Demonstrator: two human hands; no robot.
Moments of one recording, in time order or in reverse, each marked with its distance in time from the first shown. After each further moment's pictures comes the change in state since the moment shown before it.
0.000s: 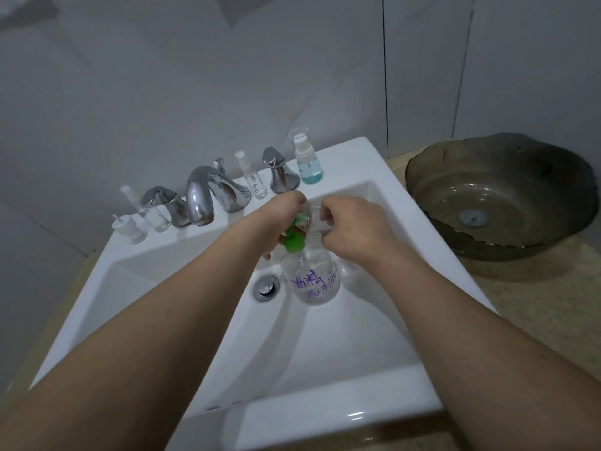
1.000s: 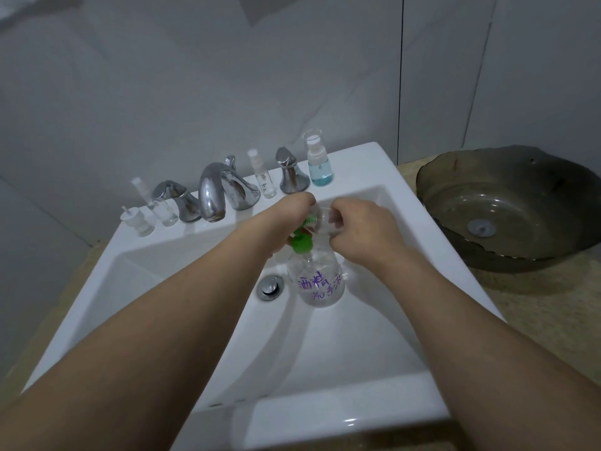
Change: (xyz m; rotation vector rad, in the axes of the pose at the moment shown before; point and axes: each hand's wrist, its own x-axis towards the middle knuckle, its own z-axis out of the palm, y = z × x) left_hand -0.021 0.005 -0.005 -0.003 0.001 0.075; right_hand 0.002 0.001 0.004 0.003 0.026 -0.014
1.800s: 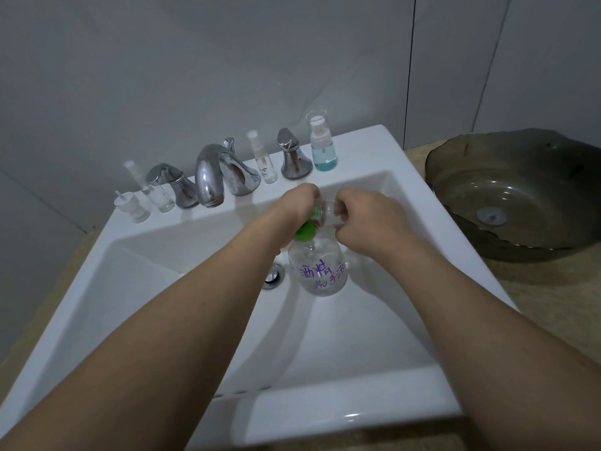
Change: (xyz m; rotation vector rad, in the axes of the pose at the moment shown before) left_hand -0.003 -0.006 0.008 -0.021 -0.021 0.003; right_hand 0.001 0.002 0.003 -0.055 -0.079 0.042
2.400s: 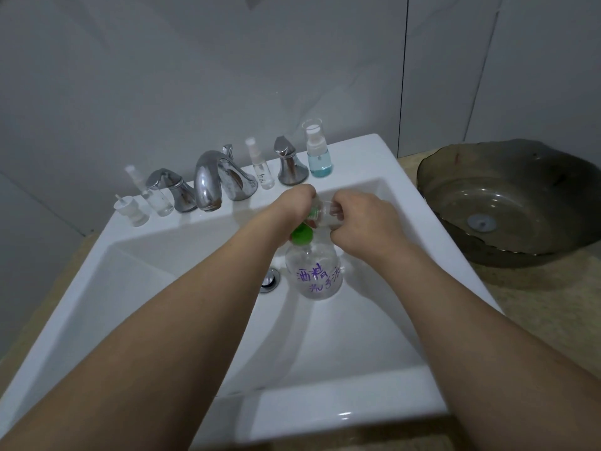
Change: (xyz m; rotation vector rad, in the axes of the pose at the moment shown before) left_hand -0.010 0.008 -0.002 0.017 0.017 -0.011; right_hand -0.002 0.000 -0.002 0.036 0.062 -0.018
